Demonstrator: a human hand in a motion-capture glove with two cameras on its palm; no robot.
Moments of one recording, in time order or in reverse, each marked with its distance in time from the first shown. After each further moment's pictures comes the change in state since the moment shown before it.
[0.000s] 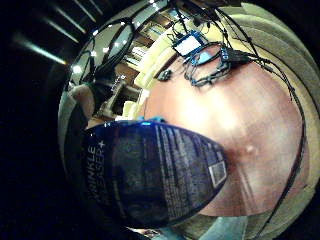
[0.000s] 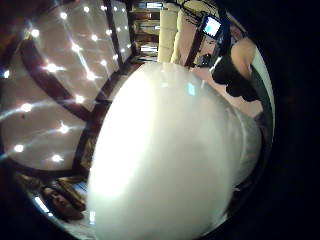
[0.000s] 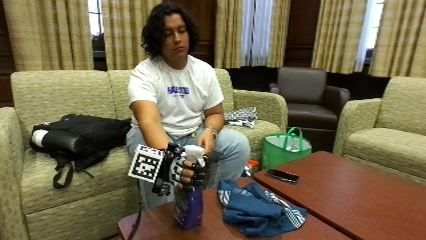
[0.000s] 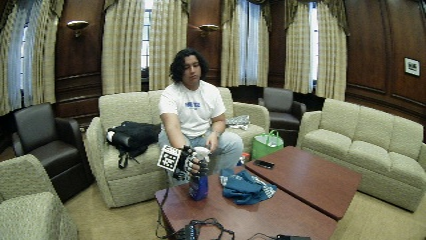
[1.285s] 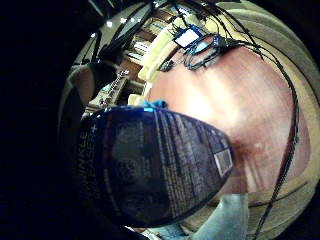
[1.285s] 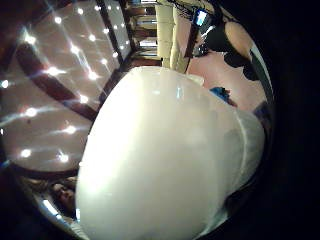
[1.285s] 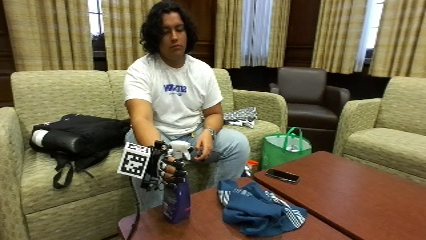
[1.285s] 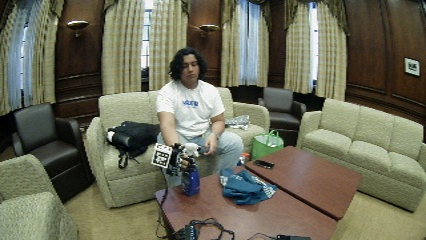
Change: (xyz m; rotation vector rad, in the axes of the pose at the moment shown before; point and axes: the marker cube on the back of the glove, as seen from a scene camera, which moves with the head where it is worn) arm 0.010 0.053 -0.037 -0.053 -0.031 0.042
